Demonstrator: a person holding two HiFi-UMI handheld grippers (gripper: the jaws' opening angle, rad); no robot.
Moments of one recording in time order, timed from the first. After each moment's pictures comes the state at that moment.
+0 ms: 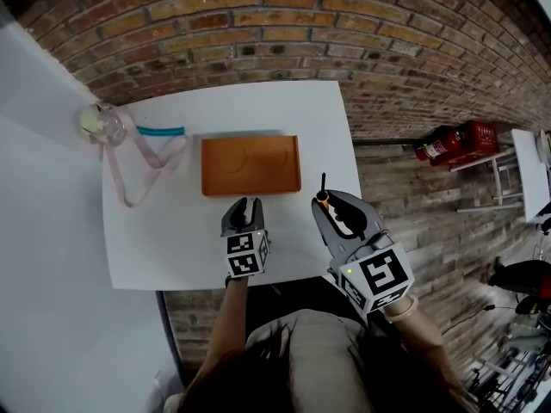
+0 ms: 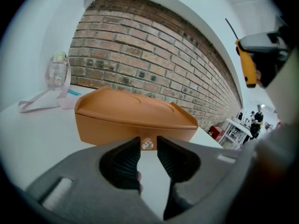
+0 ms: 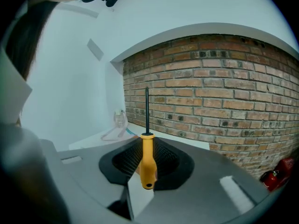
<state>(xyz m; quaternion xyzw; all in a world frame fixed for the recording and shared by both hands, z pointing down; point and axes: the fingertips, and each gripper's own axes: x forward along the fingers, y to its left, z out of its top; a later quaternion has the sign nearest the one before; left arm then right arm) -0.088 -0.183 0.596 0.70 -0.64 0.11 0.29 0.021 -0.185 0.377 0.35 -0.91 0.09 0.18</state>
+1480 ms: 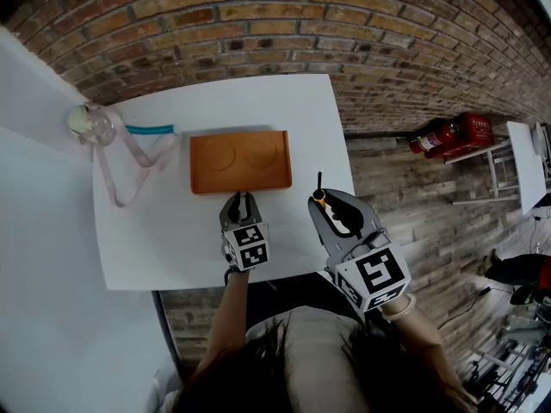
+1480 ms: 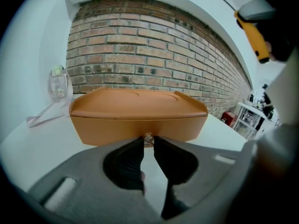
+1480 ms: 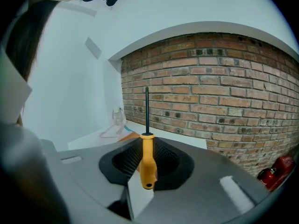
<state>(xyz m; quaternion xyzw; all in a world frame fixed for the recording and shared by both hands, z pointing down) -0.082 -0.193 0.616 0.67 -0.67 0.19 0.24 0.037 -0.183 0.387 0.36 -0.91 0.10 0.19</state>
